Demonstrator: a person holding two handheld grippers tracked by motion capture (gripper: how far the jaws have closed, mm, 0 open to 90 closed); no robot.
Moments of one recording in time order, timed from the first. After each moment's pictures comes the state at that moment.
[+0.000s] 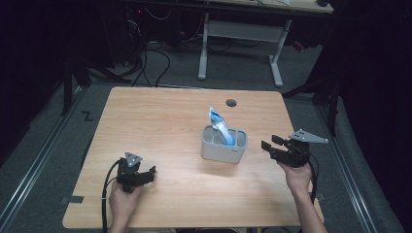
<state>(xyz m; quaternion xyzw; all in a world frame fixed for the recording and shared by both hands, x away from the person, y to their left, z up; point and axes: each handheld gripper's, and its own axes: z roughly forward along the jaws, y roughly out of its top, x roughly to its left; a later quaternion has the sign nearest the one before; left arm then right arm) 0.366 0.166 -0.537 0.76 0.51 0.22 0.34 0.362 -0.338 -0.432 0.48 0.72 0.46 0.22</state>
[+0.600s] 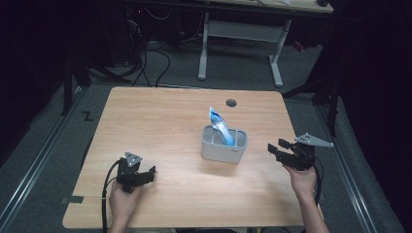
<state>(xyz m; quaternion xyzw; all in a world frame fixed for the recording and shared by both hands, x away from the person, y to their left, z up) 0.366 0.166 -0.537 0.76 0.51 0.22 0.34 0.358 -0.358 -0.447 0.50 0.71 0.44 0.23</state>
